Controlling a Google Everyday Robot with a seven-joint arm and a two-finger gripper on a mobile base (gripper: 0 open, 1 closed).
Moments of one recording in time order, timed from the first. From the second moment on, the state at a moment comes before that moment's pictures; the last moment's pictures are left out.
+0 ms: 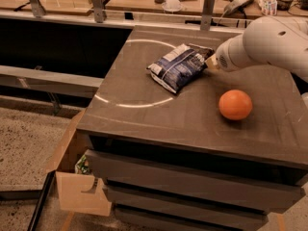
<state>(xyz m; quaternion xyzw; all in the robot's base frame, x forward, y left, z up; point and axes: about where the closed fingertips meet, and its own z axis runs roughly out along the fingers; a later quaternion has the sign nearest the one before) 0.698 -0.192 0.864 -0.28 0.86 -0.01 0.42</state>
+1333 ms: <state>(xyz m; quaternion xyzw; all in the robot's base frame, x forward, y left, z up) 0.709 -0.212 0.870 -0.27 0.87 0.00 0.42</state>
